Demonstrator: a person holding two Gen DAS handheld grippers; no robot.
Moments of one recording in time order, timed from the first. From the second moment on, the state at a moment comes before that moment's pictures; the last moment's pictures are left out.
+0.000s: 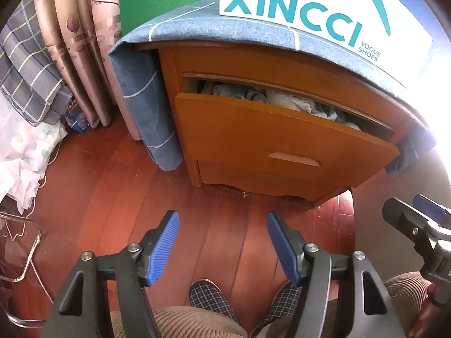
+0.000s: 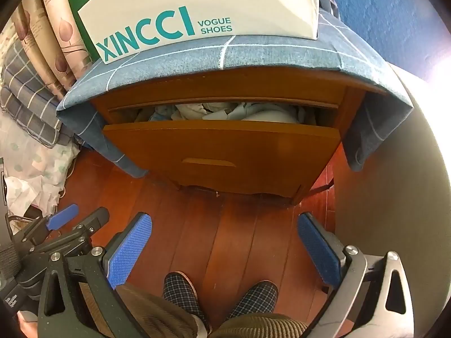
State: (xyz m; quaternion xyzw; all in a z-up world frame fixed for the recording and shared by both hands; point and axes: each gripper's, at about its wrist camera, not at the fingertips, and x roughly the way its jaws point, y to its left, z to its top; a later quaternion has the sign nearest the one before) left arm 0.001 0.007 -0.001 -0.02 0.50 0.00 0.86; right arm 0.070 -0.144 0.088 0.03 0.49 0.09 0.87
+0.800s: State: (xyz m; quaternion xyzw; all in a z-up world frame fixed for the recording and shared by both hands) left arm 0.003 0.003 -0.006 -0.02 0.50 0.01 0.86; right arm 0.068 -0.145 0.083 0.03 0.49 0.09 0.86
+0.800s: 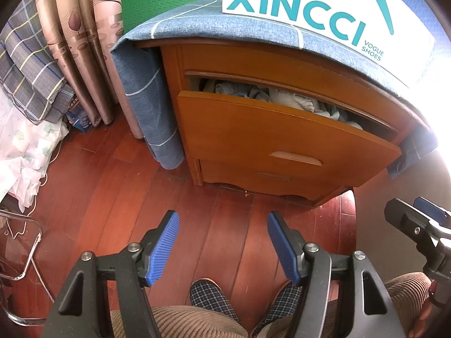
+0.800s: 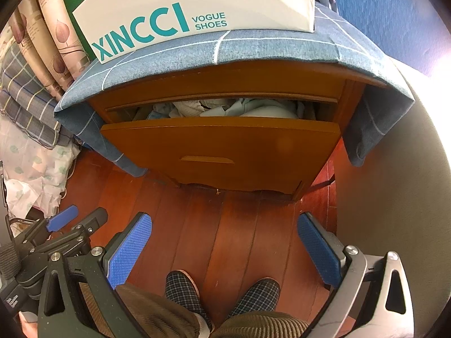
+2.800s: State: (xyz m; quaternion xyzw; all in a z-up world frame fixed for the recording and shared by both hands) left arm 0.111 0.077 -0.046 -0.45 0.48 0.00 0.75; right arm 0.076 -0.170 0.073 0.10 0.51 0.11 0.85
